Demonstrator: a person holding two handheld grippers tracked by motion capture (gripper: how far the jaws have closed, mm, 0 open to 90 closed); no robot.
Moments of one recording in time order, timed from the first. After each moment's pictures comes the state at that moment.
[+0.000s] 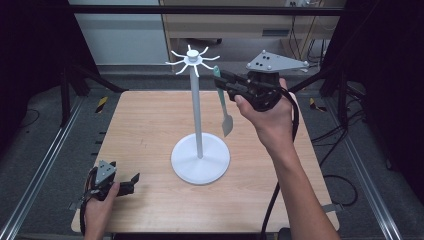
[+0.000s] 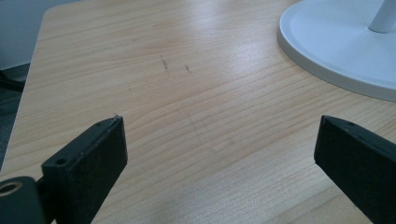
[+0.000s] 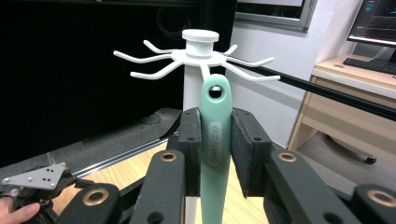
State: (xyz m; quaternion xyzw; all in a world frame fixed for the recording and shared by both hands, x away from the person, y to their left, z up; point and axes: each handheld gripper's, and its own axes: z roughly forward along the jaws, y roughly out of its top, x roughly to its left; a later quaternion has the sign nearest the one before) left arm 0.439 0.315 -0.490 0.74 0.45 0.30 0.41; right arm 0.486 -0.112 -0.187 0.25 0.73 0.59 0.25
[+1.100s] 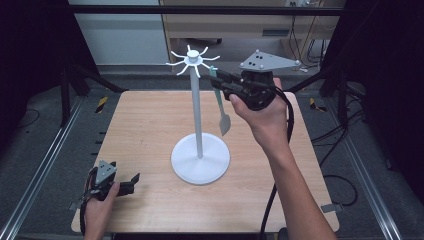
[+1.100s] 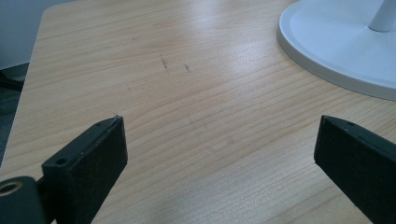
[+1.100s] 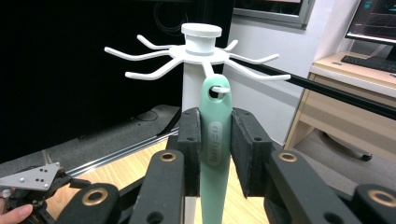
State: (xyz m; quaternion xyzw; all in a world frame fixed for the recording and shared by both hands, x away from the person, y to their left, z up) left arm 0.439 0.315 -0.491 0.74 0.45 0.30 0.40; right arm 0.490 -0.103 -0.189 0.25 0.73 0.58 0.26
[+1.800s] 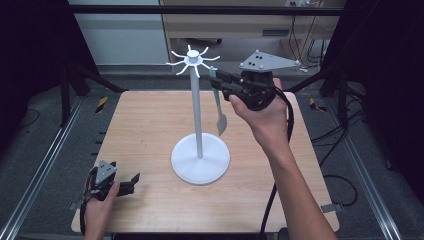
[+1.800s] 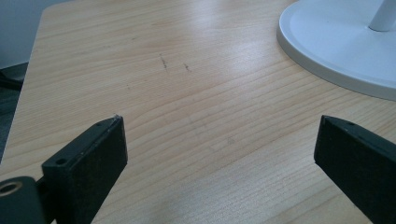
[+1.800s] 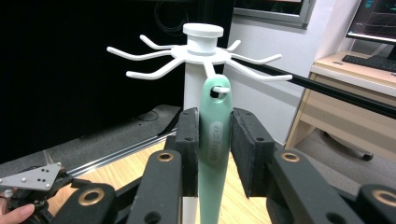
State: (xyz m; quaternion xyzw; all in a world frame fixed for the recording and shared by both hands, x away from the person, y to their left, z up) left arm 0.439 0.316 -0.491 0.74 0.45 0.30 0.40; right arm 0.489 -0.102 -0.189 0.25 0.73 0.58 0.25
